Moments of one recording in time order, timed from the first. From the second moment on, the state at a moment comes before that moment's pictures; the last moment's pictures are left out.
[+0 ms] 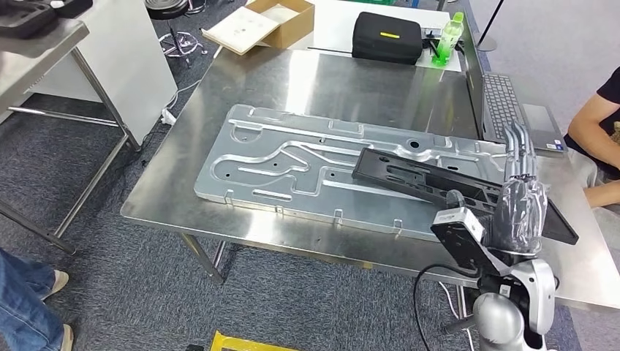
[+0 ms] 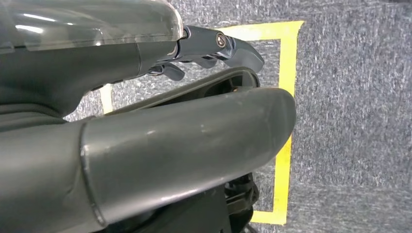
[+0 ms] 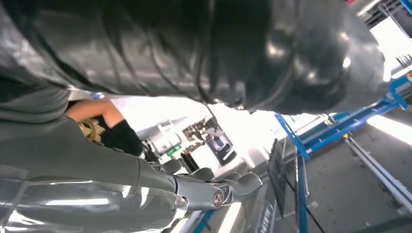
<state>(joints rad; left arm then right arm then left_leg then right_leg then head) -0.09 -0.23 1.04 -0.22 -1.12 0.02 -0.44 -0.08 0.04 -0.09 -2.01 0.87 -0.24 -0.09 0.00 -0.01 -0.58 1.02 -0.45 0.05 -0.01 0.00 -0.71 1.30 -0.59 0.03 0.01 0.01</state>
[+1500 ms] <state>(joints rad) -0.11 -0.23 1.05 -0.22 -1.14 0.03 -0.44 -0.02 0.12 -0.09 -2.08 0.84 -0.31 -0.16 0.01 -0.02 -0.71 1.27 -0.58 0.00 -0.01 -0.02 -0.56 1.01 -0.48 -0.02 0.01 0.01</state>
